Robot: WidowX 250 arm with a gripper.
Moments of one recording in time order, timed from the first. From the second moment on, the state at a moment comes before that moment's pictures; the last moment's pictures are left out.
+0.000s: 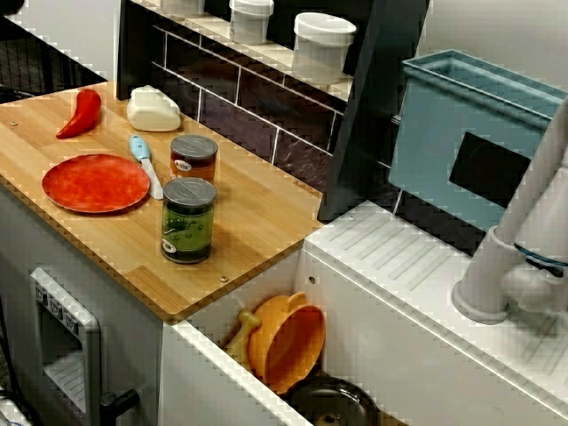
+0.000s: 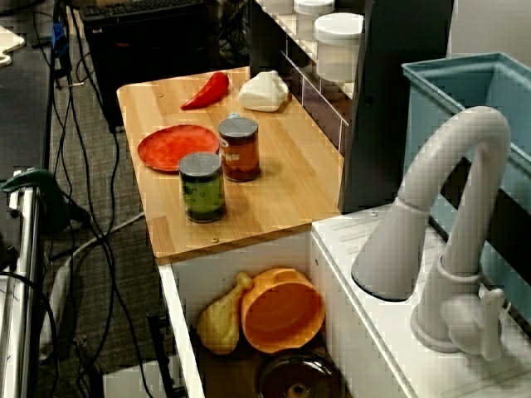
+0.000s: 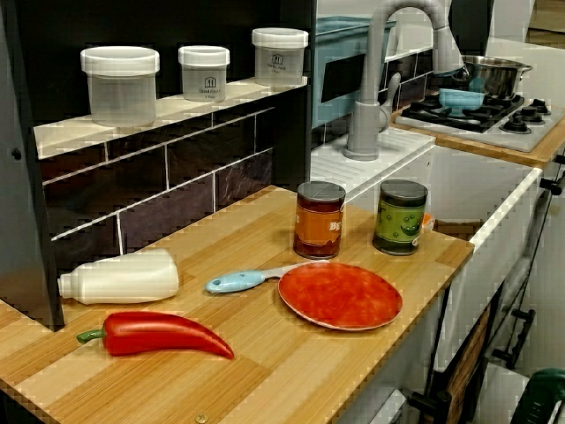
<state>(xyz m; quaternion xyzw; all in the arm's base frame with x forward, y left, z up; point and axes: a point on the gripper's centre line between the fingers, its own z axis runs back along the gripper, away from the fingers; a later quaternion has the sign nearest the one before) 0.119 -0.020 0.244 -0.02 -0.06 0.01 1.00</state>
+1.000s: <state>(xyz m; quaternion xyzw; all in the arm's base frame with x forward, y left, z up) 0.142 -0.065 0.239 -0.01 -0.06 0.02 1.00</state>
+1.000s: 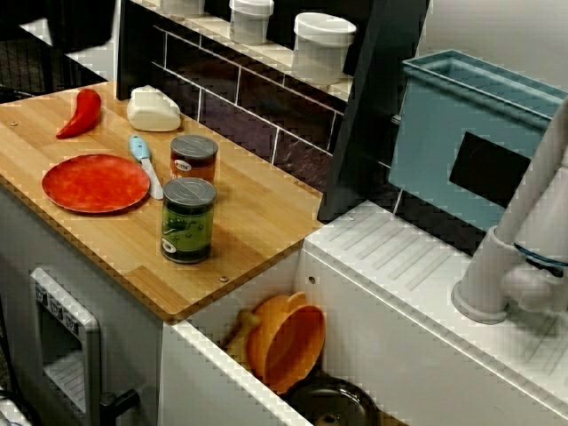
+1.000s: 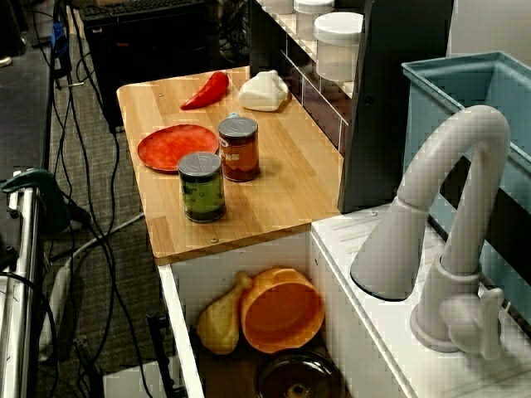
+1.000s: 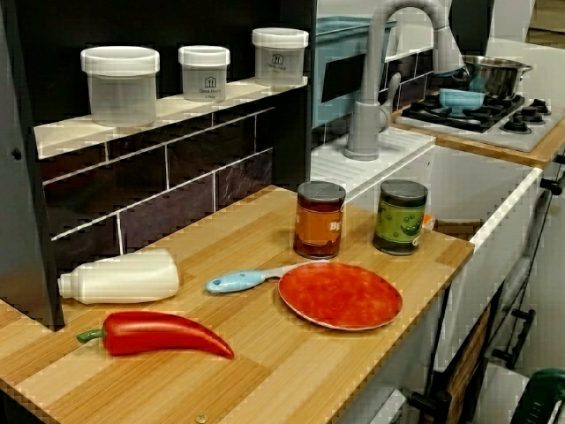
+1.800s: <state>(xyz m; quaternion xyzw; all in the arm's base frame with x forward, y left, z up) 0.183 -0.118 0.190 0.11 -0.11 0.07 0.98</state>
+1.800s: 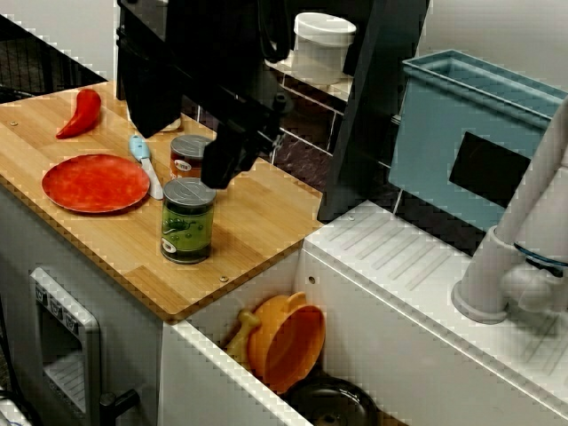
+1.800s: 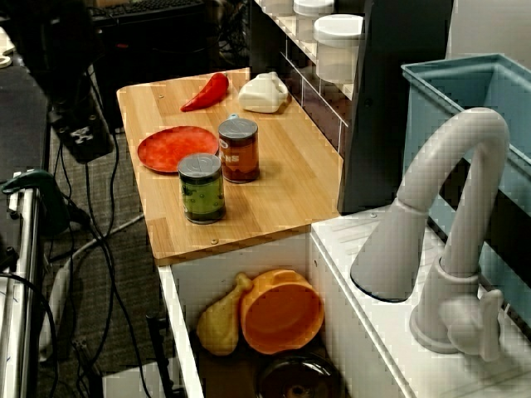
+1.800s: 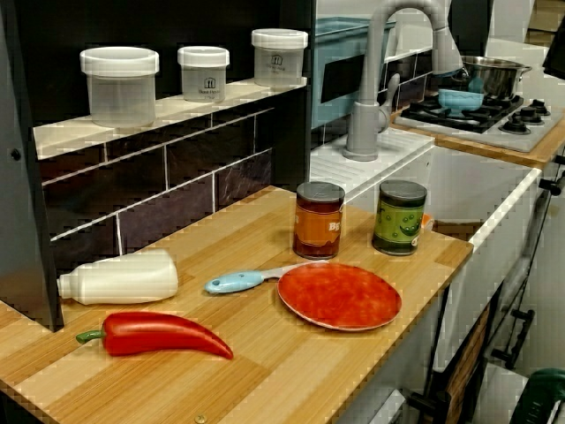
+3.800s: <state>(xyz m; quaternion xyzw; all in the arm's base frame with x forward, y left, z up) 0.258 -0.134 0.133 0.13 -0.21 0.18 0.95</state>
